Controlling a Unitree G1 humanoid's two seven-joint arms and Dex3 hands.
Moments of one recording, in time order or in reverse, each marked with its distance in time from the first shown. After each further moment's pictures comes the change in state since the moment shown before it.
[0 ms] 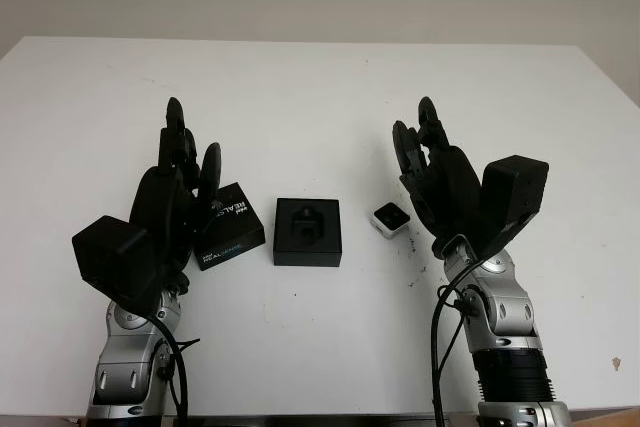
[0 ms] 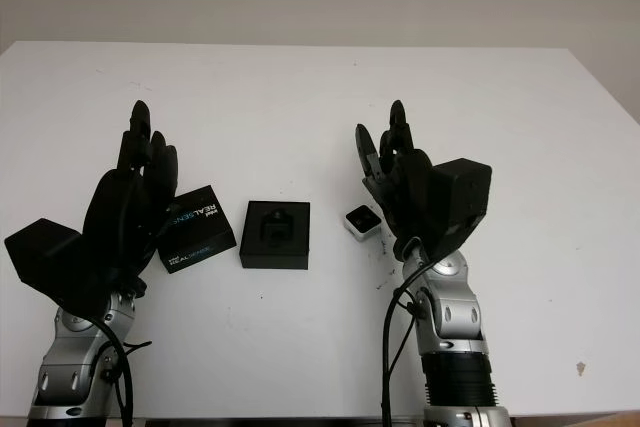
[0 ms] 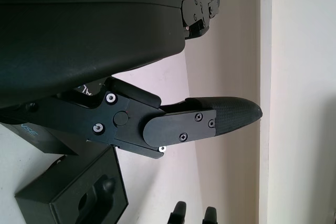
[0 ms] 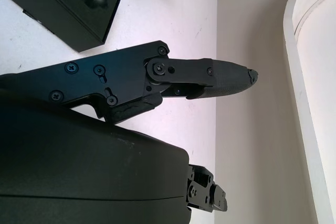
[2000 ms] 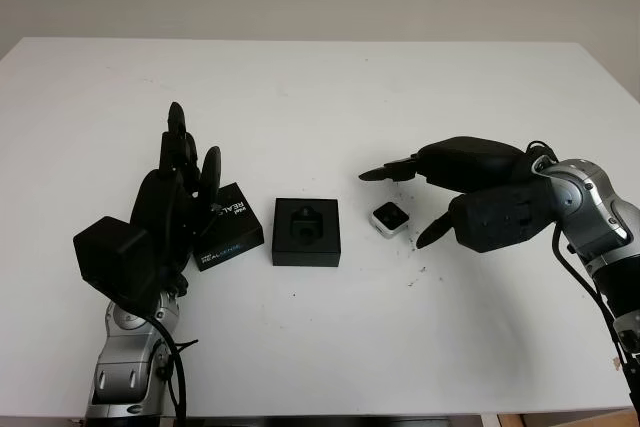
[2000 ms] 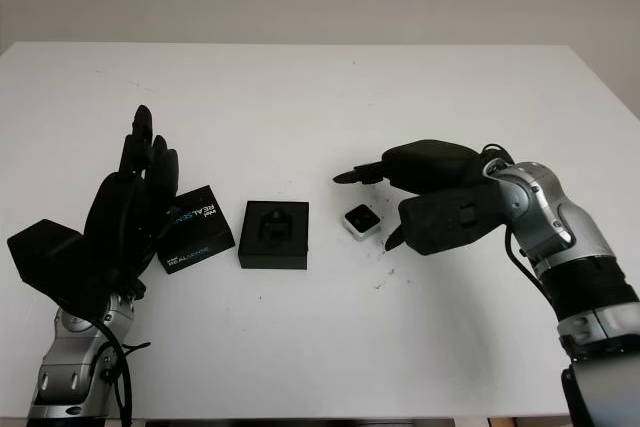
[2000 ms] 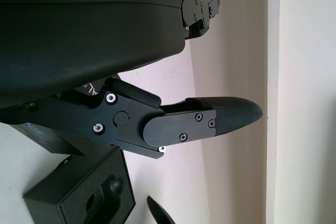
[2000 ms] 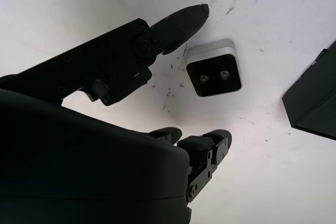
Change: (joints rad) left arm -0.001 0.005 0.008 0.025 -0.002 -0.003 -0.021; right arm -0.325 -0.656 0.373 0.417 -0.690 -0.733 0.411
